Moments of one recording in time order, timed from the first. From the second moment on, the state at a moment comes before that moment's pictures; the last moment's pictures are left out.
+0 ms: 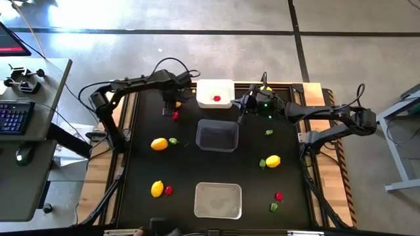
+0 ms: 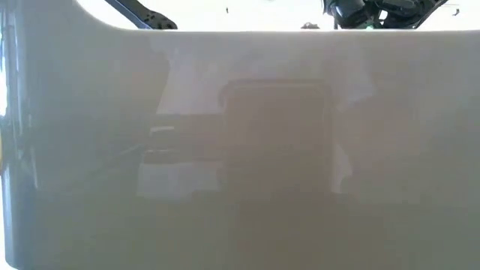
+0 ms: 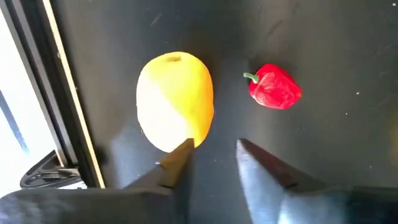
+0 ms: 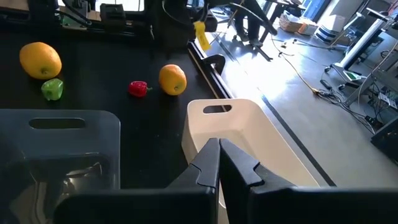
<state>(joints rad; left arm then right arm) 0.62 1.78 1.32 -1.09 -0.22 0.63 -0.32 1.29 0.73 0.22 0.13 -0.27</state>
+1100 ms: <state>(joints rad) 0.76 1.79 1.21 -0.87 -0.15 0.76 -0.32 1.29 0.73 0.21 0.14 -0.27</state>
